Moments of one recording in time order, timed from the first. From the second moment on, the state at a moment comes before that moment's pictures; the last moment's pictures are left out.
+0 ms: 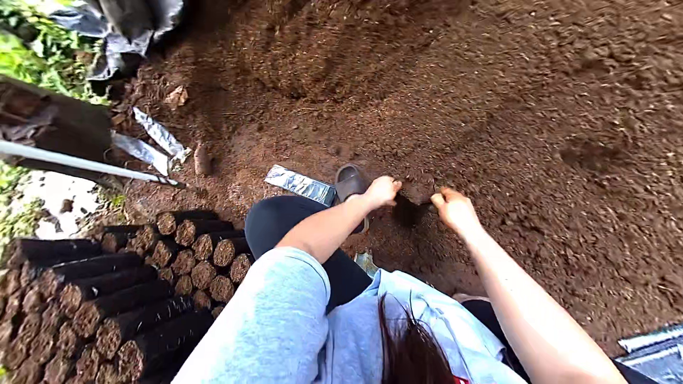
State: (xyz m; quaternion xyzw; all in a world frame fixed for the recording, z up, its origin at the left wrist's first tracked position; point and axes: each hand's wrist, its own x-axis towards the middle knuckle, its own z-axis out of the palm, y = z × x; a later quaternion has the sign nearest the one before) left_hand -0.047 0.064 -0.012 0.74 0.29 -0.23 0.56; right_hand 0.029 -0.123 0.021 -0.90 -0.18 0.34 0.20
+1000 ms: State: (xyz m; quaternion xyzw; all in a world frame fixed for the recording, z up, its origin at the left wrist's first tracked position) left_hand -0.144 0.389 -0.089 0.44 0.70 0.17 0.54; right_hand 0.110 -0.202 -0.014 -0.93 0.00 0.31 0.22
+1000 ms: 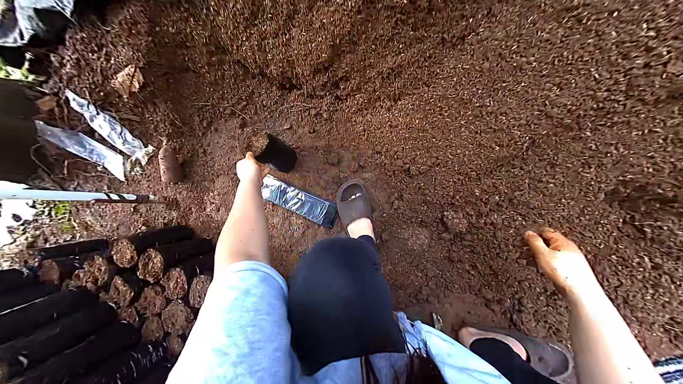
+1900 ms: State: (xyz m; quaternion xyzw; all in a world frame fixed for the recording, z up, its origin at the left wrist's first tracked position) left_hand -0.187 0.206 -0.176 0.79 0.51 -0.21 0.27; right_hand 0.065 -0.234 -0.029 -0.91 -0.05 0.39 0.15
